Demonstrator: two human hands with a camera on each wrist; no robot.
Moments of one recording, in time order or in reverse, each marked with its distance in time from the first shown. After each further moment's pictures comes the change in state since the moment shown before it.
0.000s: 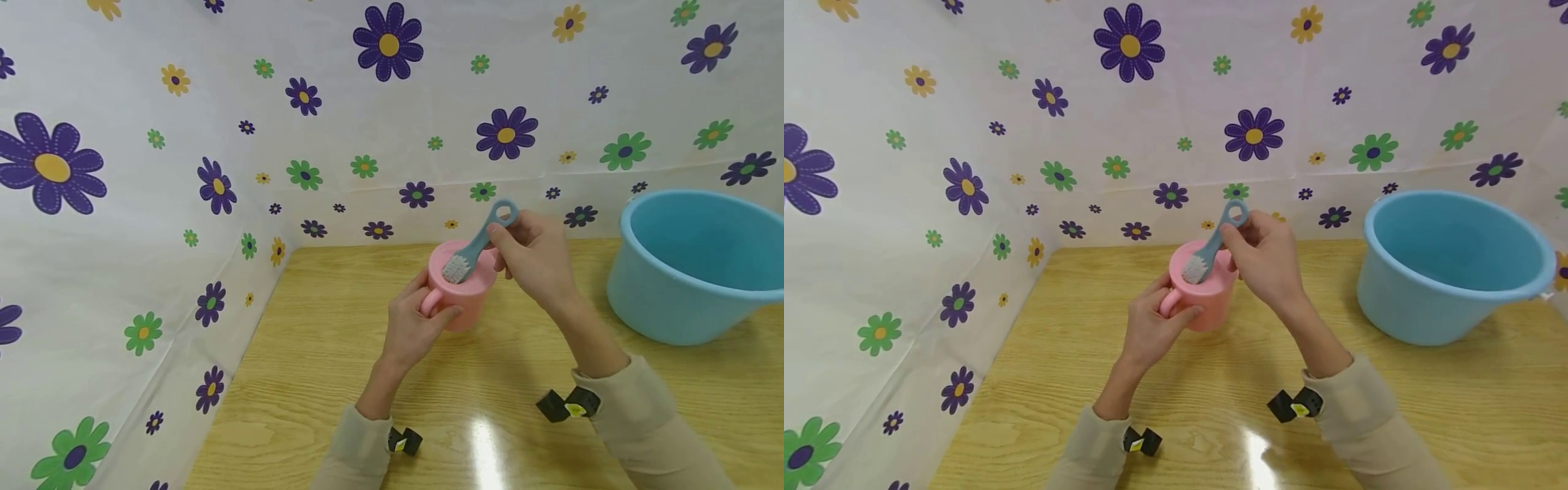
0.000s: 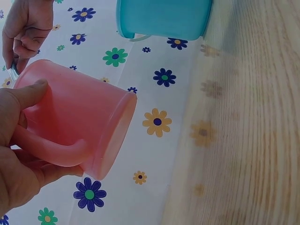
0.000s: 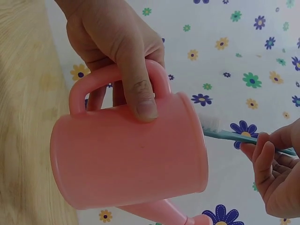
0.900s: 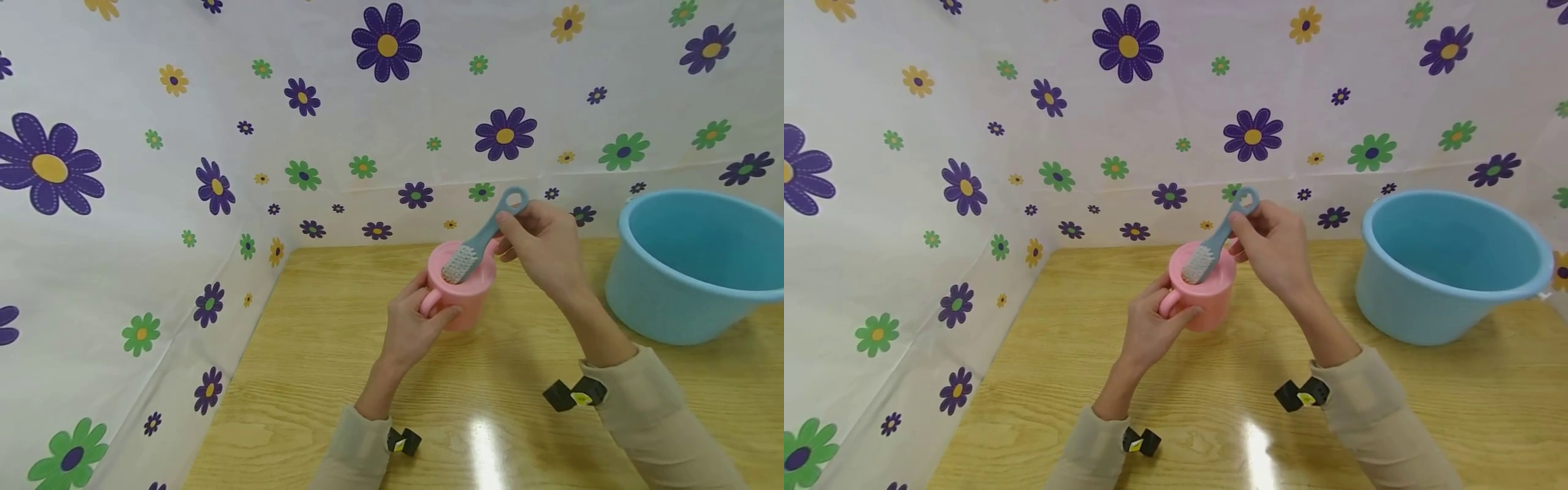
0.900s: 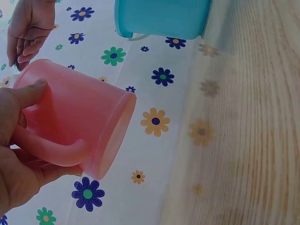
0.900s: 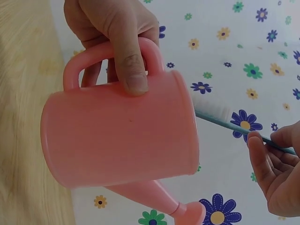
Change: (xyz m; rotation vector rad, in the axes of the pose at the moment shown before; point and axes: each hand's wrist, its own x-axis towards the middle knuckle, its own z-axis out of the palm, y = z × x) left_hand 0.000 0.000 0.001 0.023 0.010 -0.008; right_hand 0.010 0.003 -0.012 0.000 0.034 0.023
